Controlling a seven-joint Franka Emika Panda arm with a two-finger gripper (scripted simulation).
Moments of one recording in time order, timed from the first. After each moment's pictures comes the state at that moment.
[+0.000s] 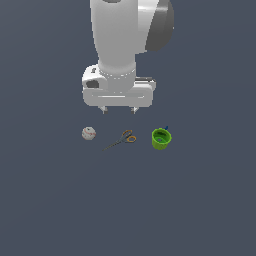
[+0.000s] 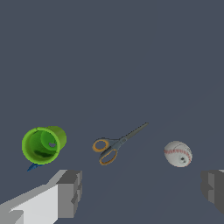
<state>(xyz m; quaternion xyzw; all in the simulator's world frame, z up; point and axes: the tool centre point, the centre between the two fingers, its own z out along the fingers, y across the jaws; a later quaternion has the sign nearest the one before) -0.015 -0.030 0.298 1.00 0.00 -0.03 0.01</state>
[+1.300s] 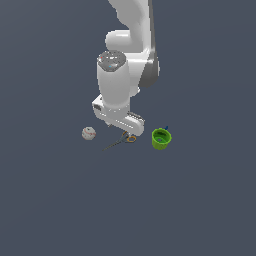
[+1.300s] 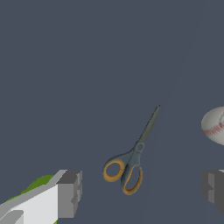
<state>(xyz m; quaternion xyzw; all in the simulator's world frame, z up) -0.027 -0.035 0.181 0.97 -0.26 -0.02 0.00</state>
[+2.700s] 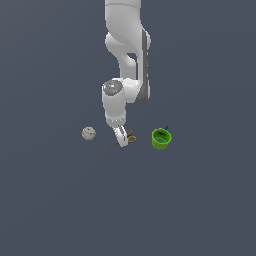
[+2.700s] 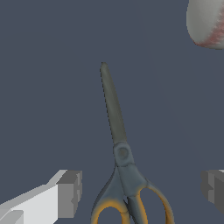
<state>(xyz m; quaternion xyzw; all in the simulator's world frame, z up) -0.086 -0.053 0.061 0.83 -0.56 0.00 0.00</state>
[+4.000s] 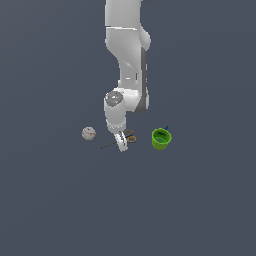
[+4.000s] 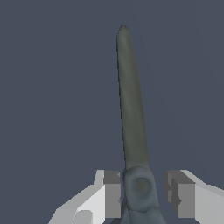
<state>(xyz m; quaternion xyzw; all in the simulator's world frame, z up) -0.089 -0.053 0.011 0.82 -0.57 0.00 0.00</state>
